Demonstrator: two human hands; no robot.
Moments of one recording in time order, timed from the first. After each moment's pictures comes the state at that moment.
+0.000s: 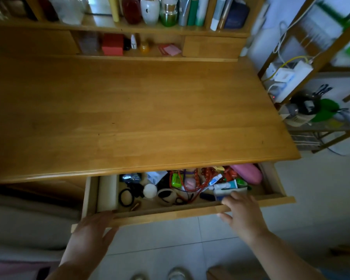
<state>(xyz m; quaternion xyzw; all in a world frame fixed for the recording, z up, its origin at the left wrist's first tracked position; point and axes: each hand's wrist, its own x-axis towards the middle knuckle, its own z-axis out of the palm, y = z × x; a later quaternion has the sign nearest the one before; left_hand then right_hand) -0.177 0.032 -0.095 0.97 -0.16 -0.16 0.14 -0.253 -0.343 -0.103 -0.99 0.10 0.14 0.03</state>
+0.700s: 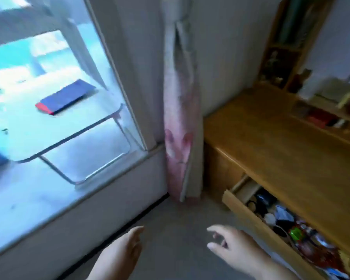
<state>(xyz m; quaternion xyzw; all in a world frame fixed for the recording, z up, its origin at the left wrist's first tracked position) -0.528 0.128 0.135 0.89 0.36 -0.07 0.26 -0.316 -0.082 0.102 -0.83 -0.37 0.37 0.20</state>
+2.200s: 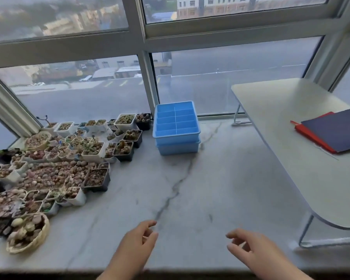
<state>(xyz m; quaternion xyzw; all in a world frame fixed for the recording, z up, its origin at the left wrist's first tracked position) -0.983 0.592 0.138 0.64 0.63 0.15 0.42 -0.688 0.517 0.148 -0.71 -0.57 0.39 0.14</state>
